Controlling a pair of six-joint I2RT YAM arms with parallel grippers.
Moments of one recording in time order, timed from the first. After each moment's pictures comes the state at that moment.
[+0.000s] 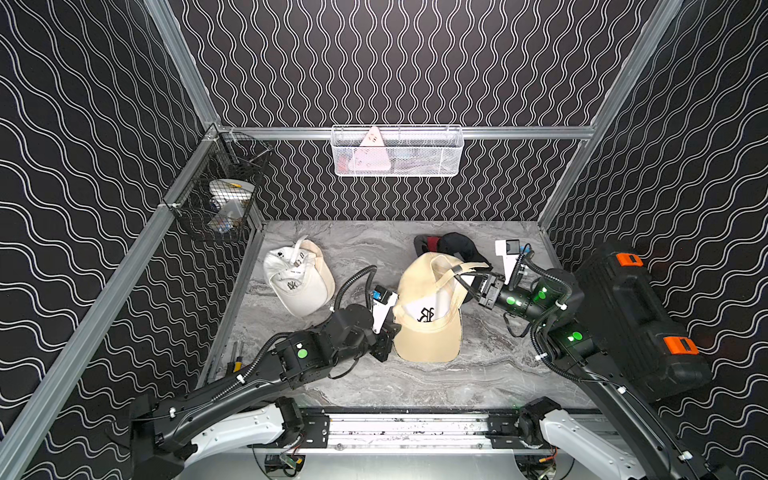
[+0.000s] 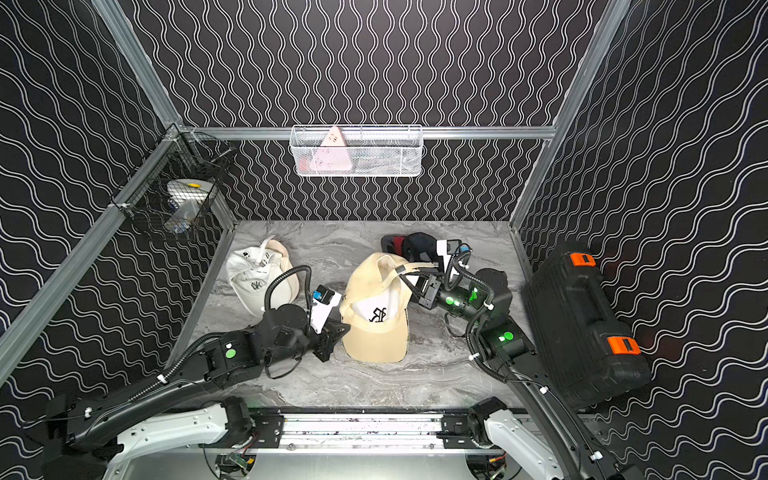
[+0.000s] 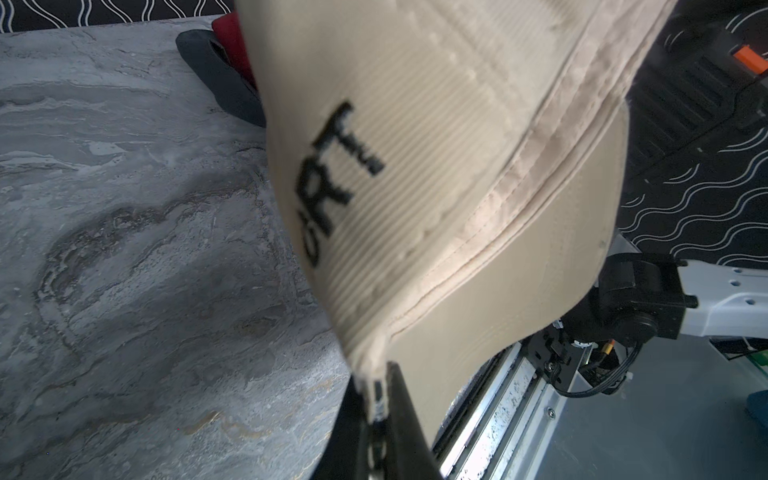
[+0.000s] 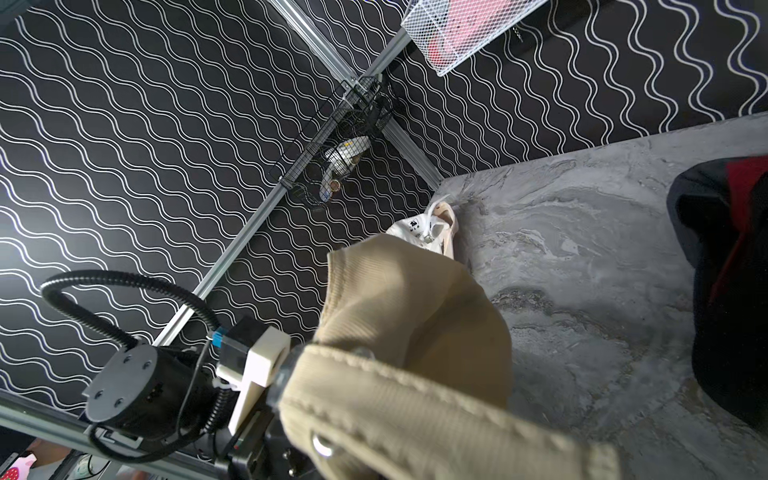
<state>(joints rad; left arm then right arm) -0.97 0.96 0.84 -0.43 -0.09 -0.42 0.39 0.83 0.82 -0.02 -0.58 0.74</state>
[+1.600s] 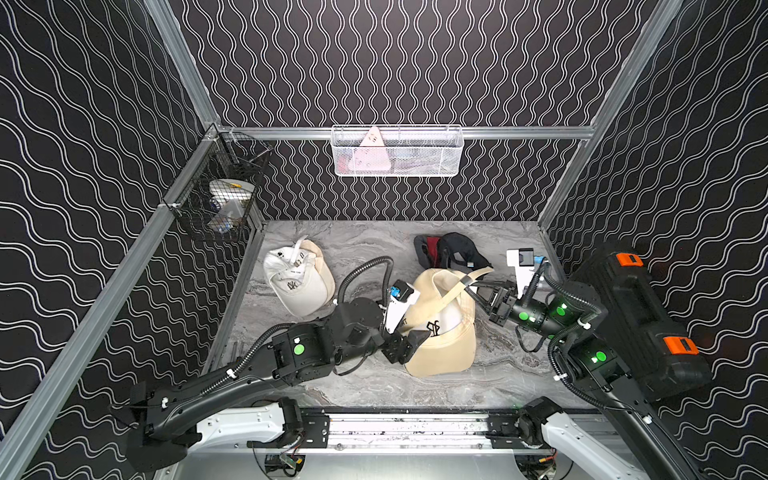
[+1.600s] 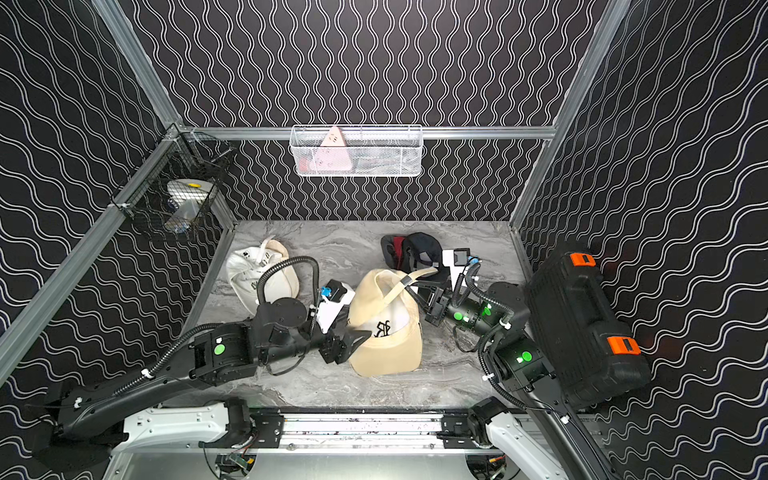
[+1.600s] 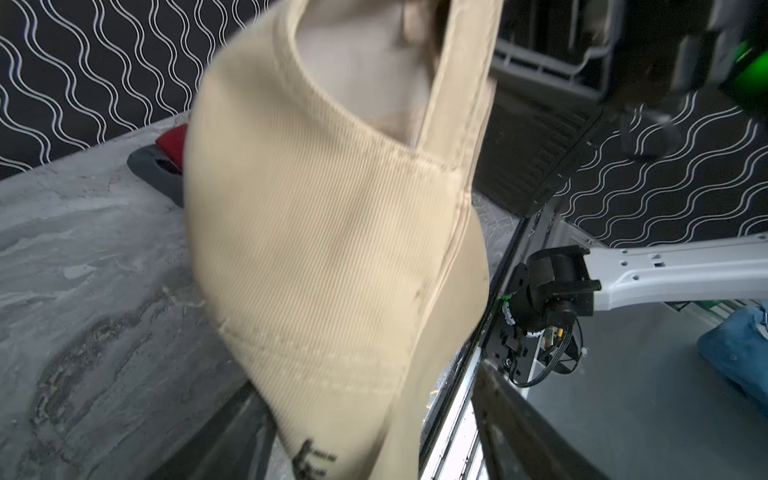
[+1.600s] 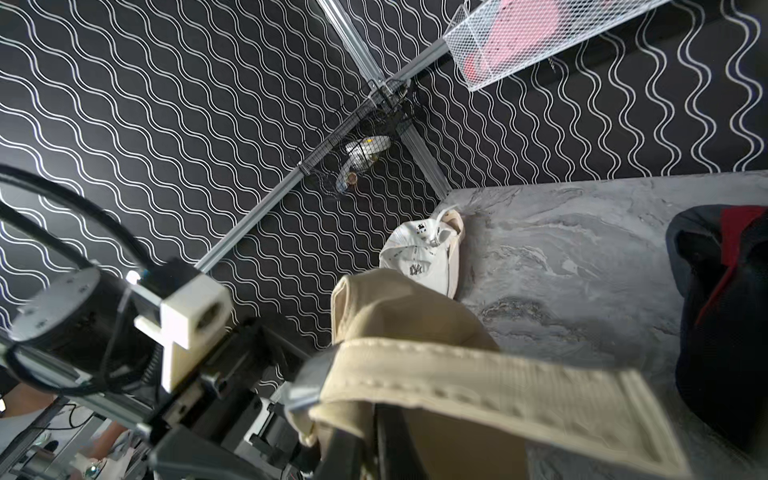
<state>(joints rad) -1.09 1.04 1.14 -0.52 -0.12 -0.26 0.46 0.72 0.85 -0.18 -0.55 0.60</state>
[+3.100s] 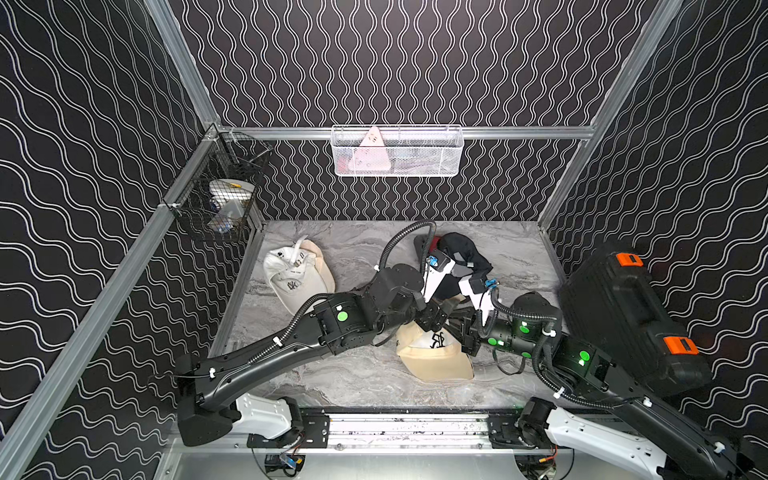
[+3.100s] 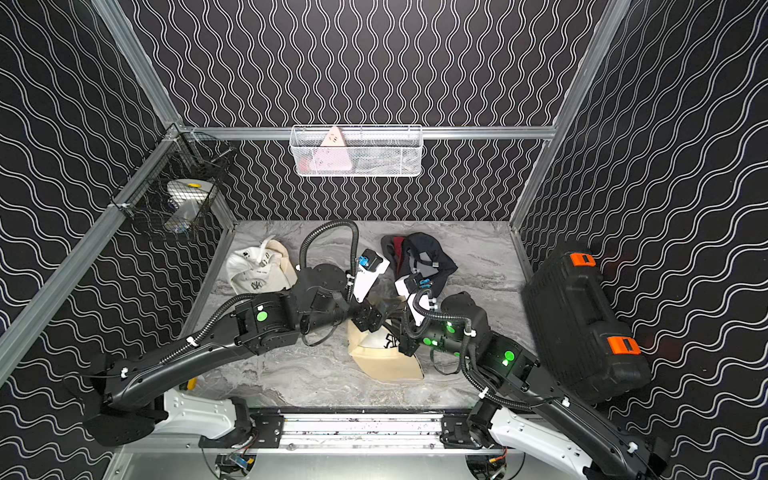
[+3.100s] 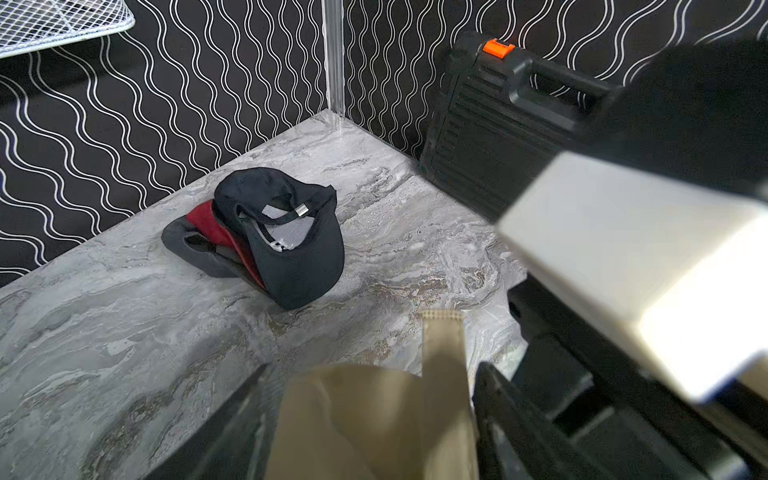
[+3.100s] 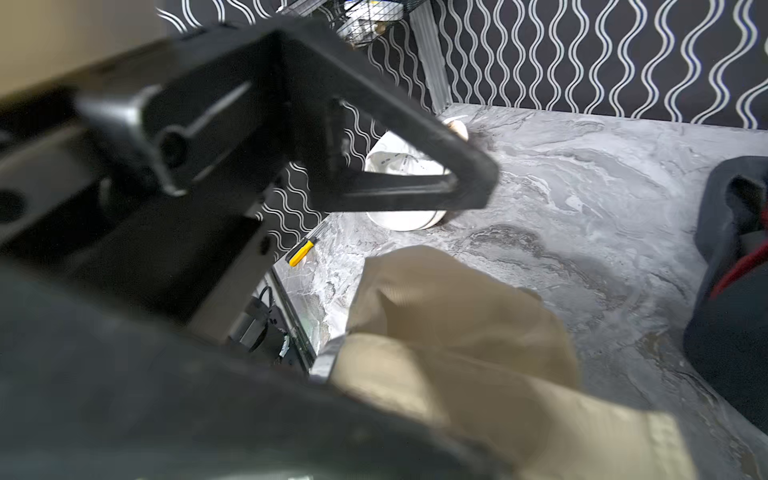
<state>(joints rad) -1.04 1.34 1.43 -0.53 -0.16 -0.18 0.89 0.78 0.89 -0.39 -0.20 0.37</state>
